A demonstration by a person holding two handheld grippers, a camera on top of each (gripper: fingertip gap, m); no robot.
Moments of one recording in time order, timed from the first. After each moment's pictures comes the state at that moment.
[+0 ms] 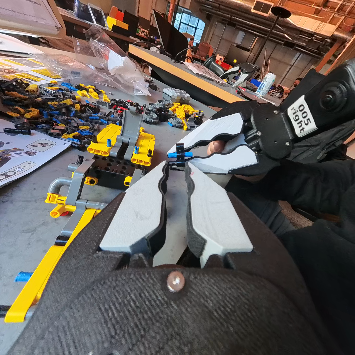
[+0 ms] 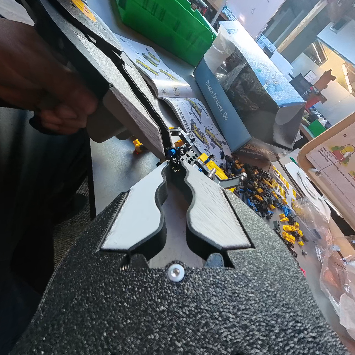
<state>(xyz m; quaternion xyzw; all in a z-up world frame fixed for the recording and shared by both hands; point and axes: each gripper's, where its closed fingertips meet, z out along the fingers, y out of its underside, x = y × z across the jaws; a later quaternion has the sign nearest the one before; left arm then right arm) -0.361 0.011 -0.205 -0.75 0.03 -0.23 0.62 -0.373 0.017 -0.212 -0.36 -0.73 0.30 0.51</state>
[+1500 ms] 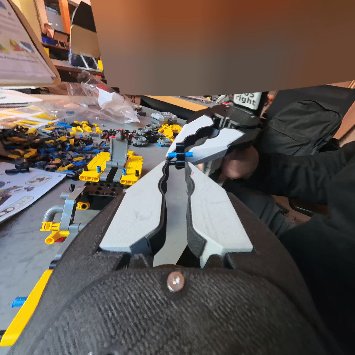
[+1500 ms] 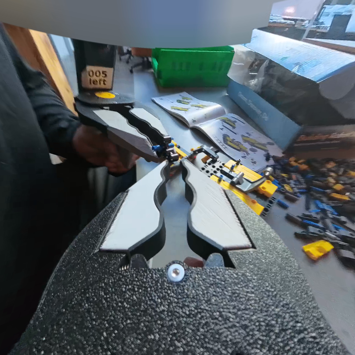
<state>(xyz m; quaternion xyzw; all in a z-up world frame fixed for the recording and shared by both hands) -0.348 0.002 -0.180 -0.71 0.08 -0.21 0.67 -0.356 0.005 -0.186 -0.41 -0.67 0.51 0.34</state>
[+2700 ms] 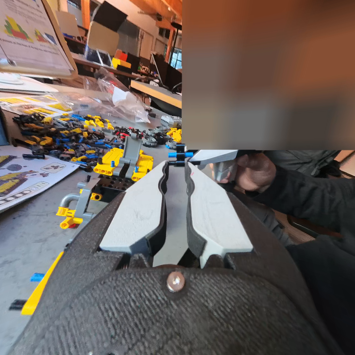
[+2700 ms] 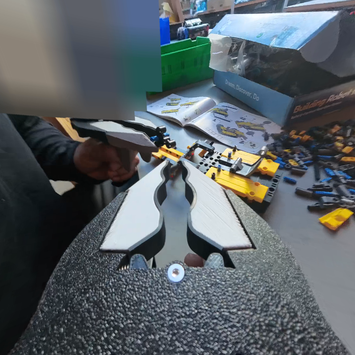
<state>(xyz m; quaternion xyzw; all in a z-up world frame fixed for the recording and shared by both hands) -0.366 0.001 -0.177 -0.71 0.02 -0.23 0.67 -0.356 0.014 -0.184 -0.50 -0.60 0.54 0.30</state>
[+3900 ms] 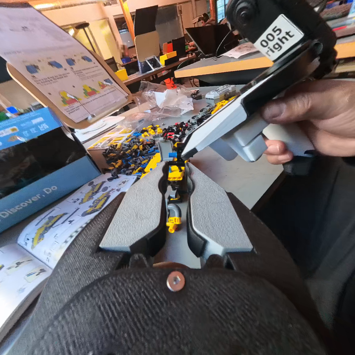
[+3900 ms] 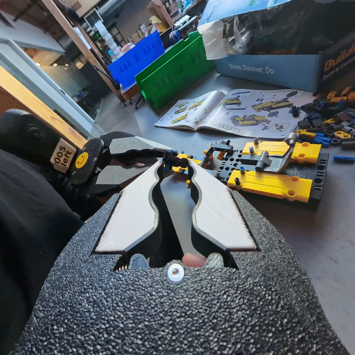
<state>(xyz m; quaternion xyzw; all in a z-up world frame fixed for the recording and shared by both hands) -0.374 0.001 -0.178 -0.74 0.12 0.06 0.66 -0.375 0.000 -0.176 -0.58 -0.52 0.60 0.20</state>
